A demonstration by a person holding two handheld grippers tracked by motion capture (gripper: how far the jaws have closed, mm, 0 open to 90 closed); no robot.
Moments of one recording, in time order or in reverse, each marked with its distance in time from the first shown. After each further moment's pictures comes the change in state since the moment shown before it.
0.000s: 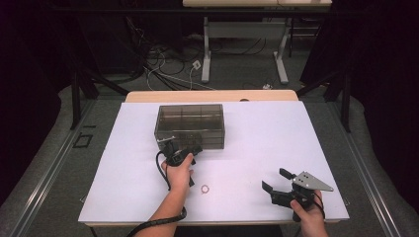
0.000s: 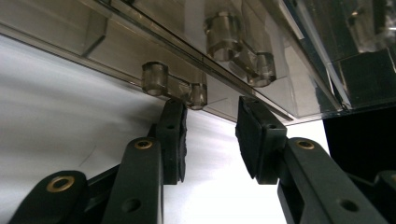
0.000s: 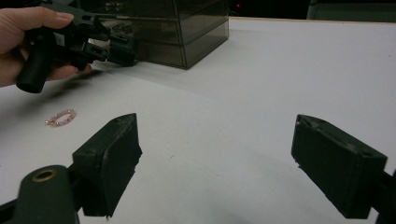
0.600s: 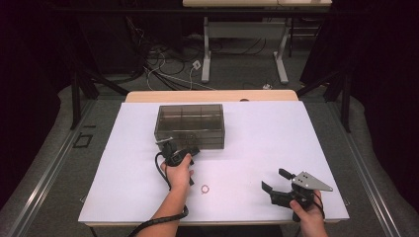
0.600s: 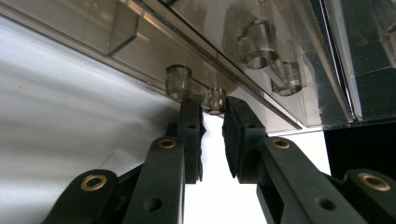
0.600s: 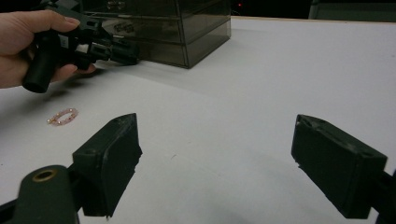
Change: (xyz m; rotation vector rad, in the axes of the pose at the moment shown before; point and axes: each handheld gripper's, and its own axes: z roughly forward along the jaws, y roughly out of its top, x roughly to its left) left arm 0.007 0.000 0.001 -0.006 0.001 -0.049; right arm 0.001 0.000 0.001 0.002 0.006 -0.001
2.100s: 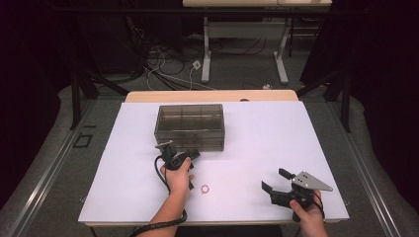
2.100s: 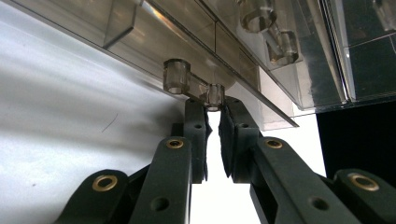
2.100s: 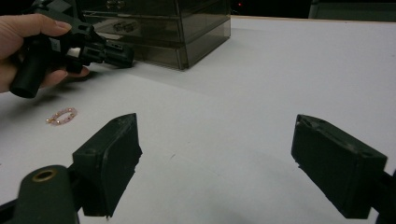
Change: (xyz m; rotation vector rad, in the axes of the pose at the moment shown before) left arm 0.003 -0.010 -0.006 0.012 -0.025 -0.003; right arm 0.000 0.000 0.000 0.004 -0.004 0.001
